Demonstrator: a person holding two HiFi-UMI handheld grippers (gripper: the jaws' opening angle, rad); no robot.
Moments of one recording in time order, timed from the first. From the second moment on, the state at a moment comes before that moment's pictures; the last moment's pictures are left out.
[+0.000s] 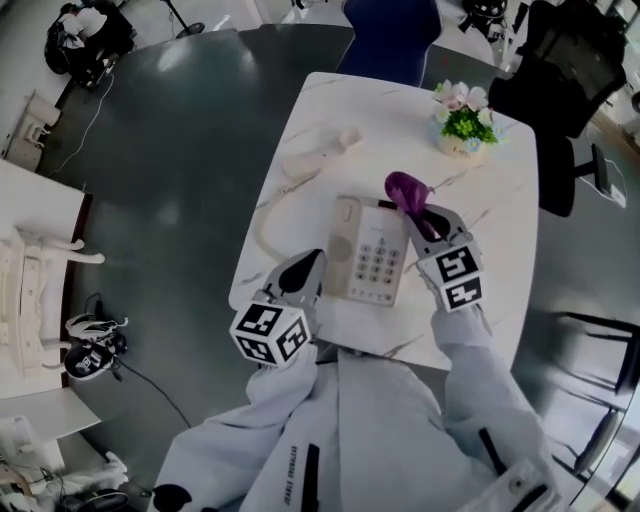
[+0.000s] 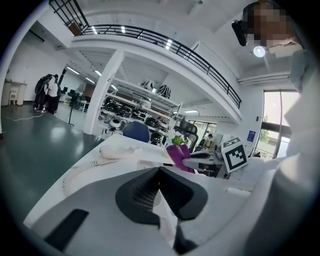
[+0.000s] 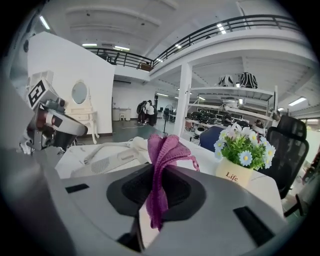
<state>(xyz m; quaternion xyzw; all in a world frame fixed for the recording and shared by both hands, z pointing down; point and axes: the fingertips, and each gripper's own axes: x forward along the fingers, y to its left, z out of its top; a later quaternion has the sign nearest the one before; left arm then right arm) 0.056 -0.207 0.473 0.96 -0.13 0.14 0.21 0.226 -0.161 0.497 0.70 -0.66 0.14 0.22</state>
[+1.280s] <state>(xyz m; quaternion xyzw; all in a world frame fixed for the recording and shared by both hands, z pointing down) 0.038 -0.188 0.500 0.95 -0.08 0.17 0.23 0.186 -0.145 0.529 0.70 -0.64 0.20 0.22</state>
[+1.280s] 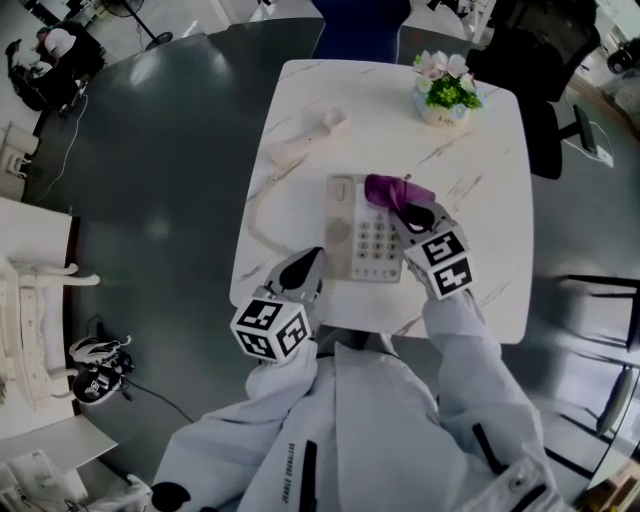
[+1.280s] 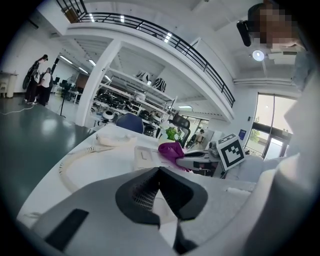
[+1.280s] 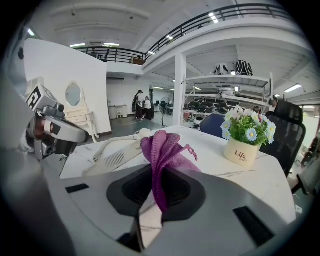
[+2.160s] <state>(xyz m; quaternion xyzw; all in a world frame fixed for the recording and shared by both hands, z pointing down) 0.017 -0.157 0.491 0.95 -0.10 0.16 0.23 0.154 -0.118 0.539 0.68 -0.67 0.22 0.22</state>
